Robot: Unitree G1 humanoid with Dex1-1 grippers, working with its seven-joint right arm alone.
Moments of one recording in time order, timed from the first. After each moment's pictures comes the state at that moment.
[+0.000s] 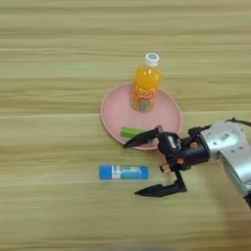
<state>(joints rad) -0.25 -0.50 0.31 0.19 0.16 -0.14 1.49</state>
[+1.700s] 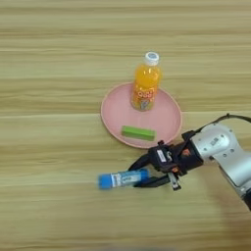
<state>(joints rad) -0.27 -0.52 0.39 0.21 -0.03 -0.22 1.38</state>
